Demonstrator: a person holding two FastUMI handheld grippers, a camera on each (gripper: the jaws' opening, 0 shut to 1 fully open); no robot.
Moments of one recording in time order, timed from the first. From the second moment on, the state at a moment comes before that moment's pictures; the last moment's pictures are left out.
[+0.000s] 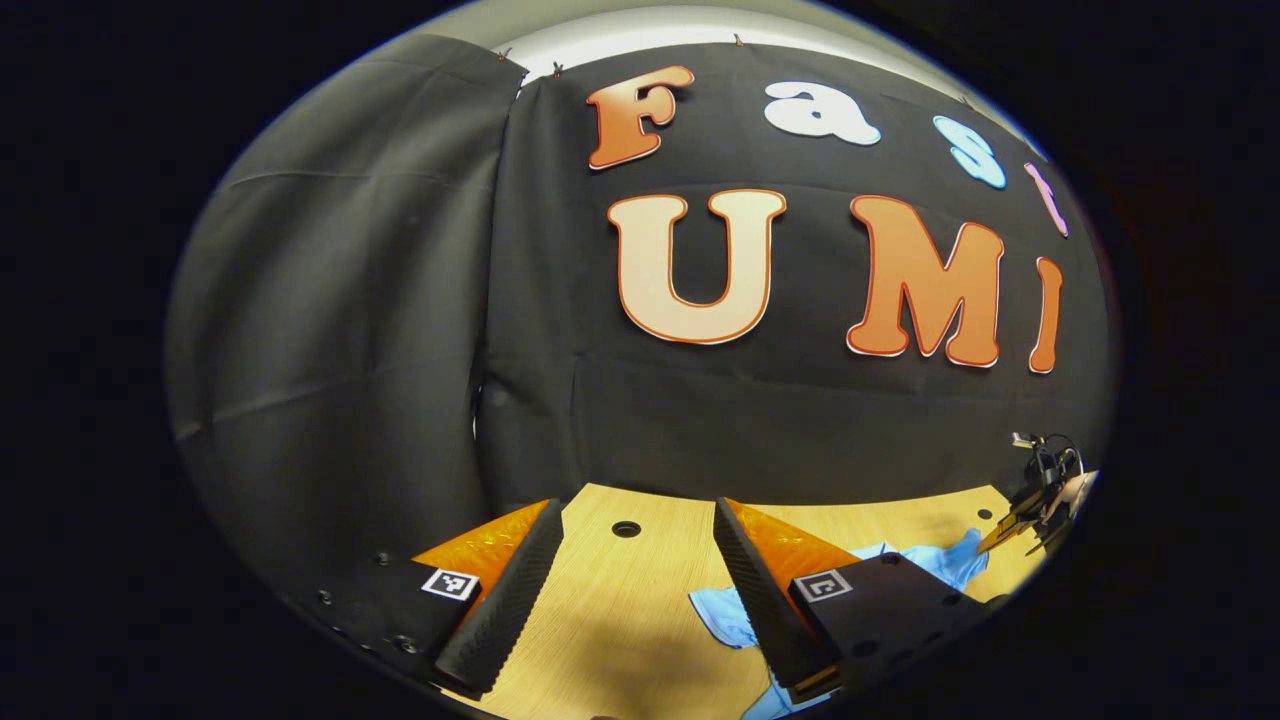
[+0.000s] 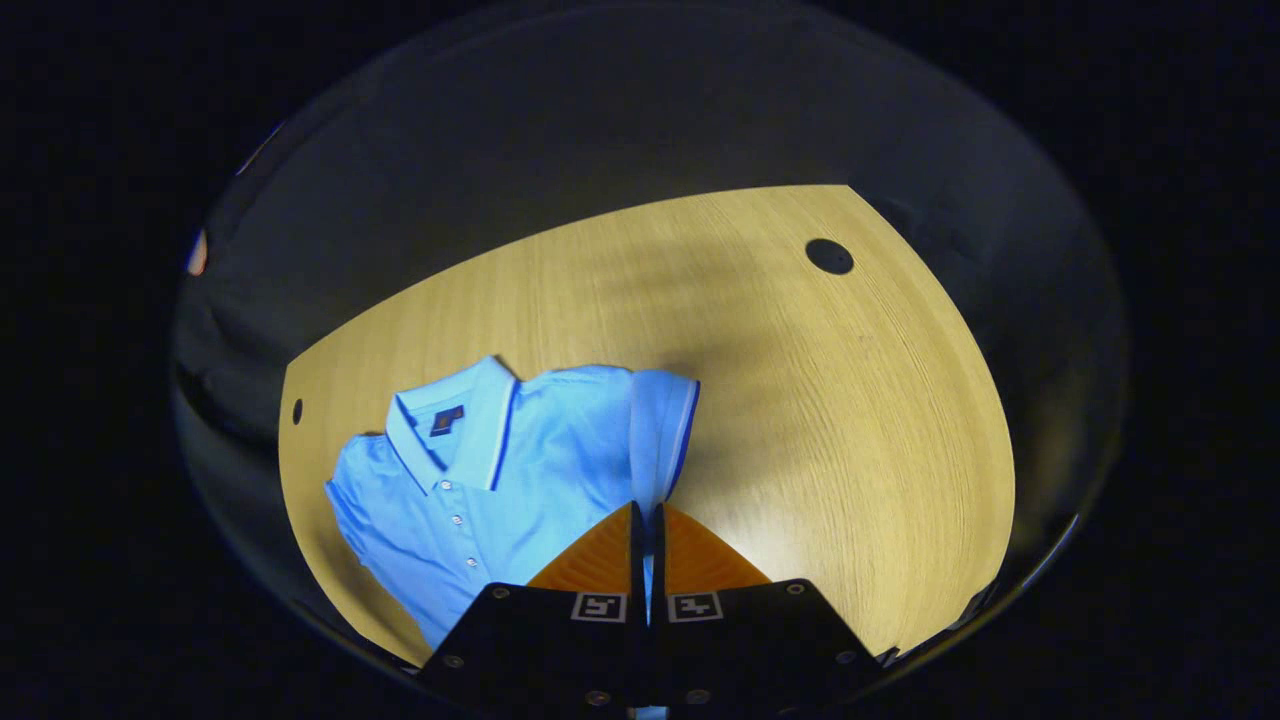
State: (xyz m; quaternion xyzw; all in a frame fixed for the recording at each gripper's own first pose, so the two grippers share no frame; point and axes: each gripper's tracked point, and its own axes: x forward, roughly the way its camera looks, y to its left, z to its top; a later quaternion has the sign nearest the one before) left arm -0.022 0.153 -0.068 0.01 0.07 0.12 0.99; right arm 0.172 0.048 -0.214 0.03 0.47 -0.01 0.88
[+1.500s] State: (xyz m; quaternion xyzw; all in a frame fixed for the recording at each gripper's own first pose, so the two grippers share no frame) left arm -0.029 0.197 -0.104 -0.02 0.12 0.13 0.98; right arm 0.102 0.275 -0.263 0.01 0.51 0.18 0.84
